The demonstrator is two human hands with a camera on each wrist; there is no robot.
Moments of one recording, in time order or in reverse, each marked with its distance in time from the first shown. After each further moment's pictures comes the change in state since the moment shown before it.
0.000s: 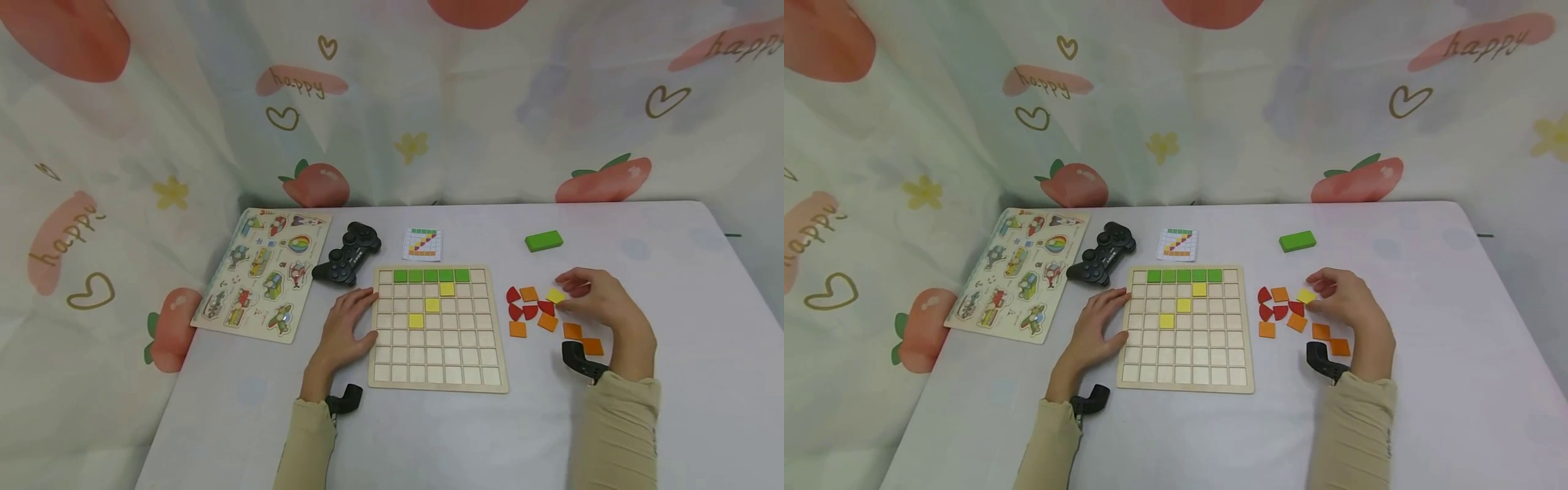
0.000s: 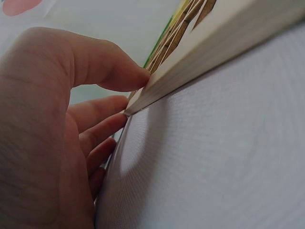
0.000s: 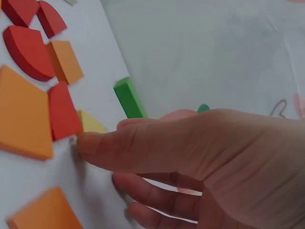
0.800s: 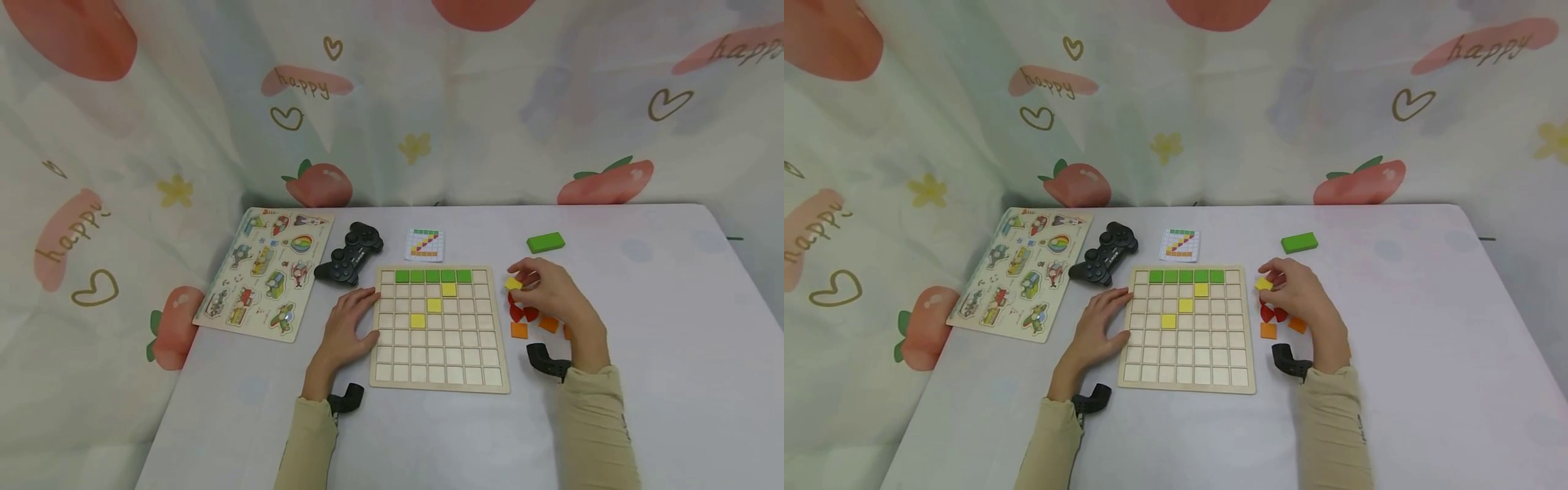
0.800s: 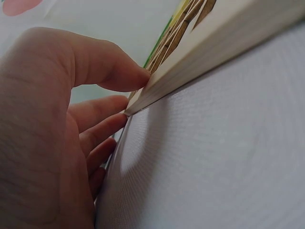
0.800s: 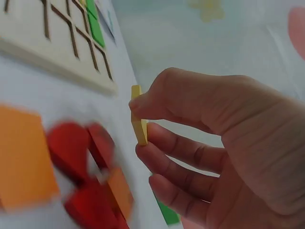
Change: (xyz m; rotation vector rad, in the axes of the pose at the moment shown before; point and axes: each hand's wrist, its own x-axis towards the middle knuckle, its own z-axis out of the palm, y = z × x) left_hand 0.000 0.000 0.000 -0.002 0.011 0.017; right_hand 0.023 -0.054 0.039 -0.011 0.047 -0.176
